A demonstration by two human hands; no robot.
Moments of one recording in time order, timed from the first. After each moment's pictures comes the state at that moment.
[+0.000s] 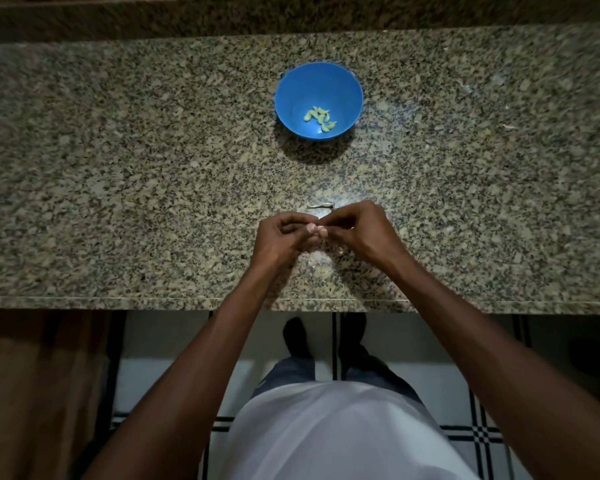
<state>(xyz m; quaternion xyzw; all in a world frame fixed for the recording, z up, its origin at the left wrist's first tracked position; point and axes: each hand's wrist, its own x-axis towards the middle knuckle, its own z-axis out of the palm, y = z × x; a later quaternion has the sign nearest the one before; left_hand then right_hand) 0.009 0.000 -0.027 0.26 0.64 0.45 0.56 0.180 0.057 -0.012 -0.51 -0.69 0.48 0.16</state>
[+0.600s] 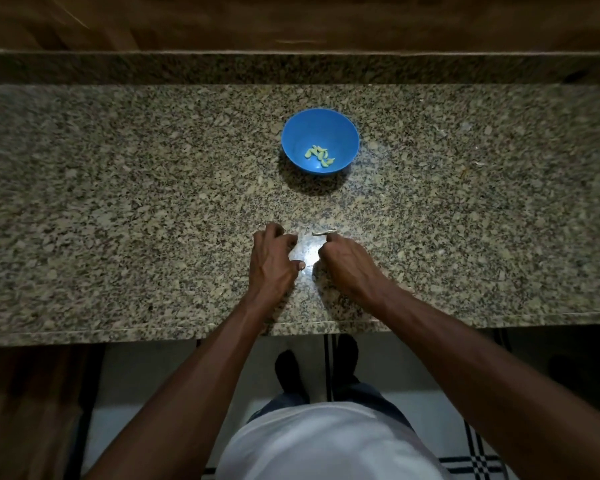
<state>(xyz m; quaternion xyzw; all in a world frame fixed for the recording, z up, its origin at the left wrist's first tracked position) -0.030 0.001 -0.048 0.60 0.75 0.15 0.23 0.134 0.034 -0.011 -0.45 -0.88 0.13 -0.07</state>
